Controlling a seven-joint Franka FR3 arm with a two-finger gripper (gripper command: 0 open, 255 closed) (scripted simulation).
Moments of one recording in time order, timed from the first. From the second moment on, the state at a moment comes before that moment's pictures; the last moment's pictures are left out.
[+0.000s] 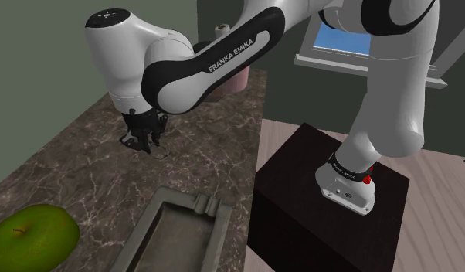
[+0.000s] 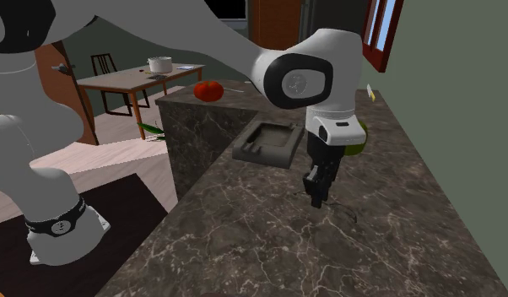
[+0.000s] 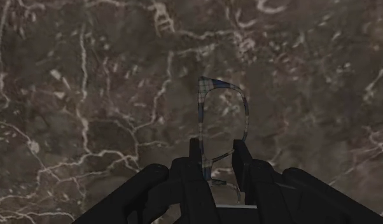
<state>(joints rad) 0.38 0.46 0.49 -1.68 -0.33 2.10 0.85</state>
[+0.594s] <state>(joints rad) 0.37 0.44 0.49 -1.68 -0.32 2.07 0.84</state>
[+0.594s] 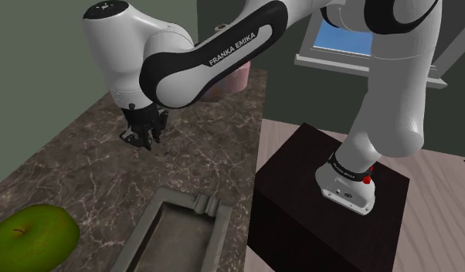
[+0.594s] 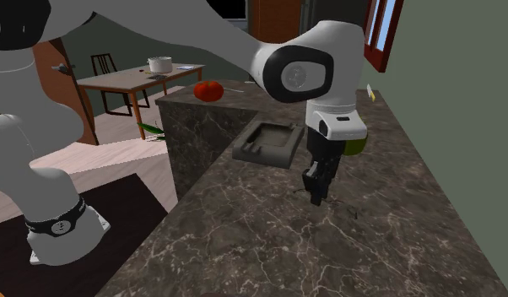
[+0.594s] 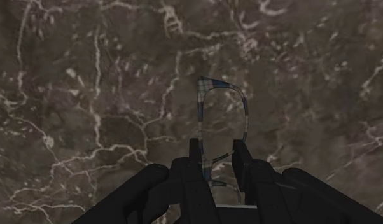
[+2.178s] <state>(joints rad) 0.40 0.32 0.54 -1.59 -0.25 1.86 0.87</state>
